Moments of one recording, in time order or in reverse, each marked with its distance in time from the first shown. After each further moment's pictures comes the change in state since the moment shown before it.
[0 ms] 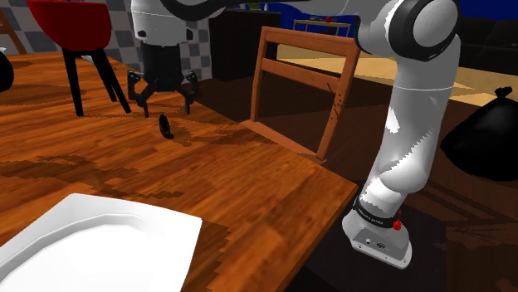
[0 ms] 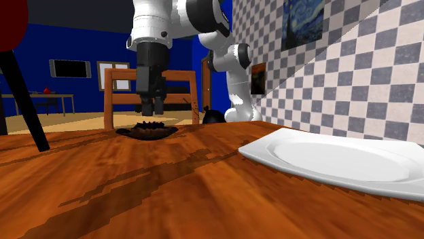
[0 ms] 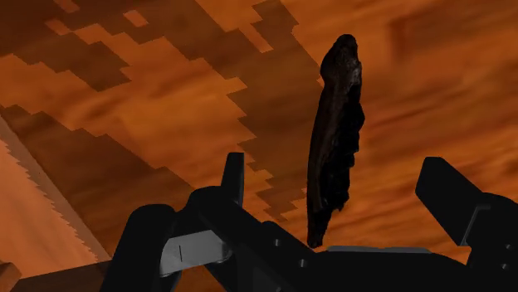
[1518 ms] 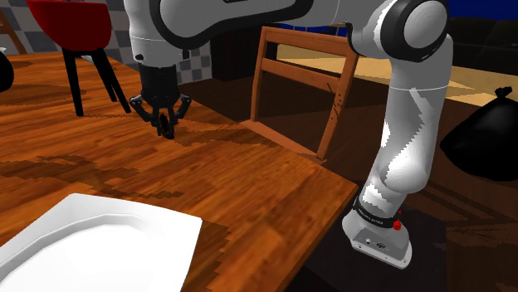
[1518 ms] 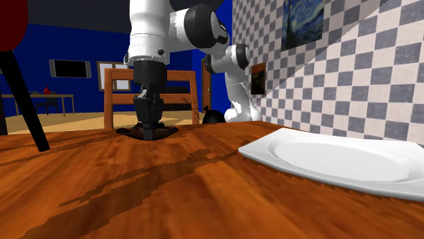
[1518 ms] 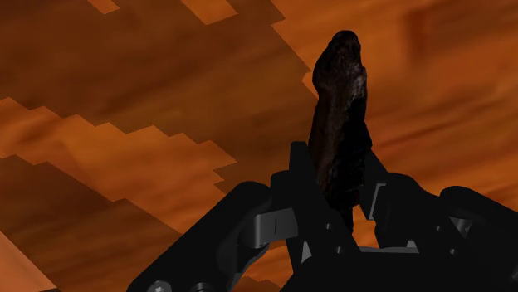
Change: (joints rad) arm 0.014 0.043 -0.004 -0.055 -0.029 0.093 0.033
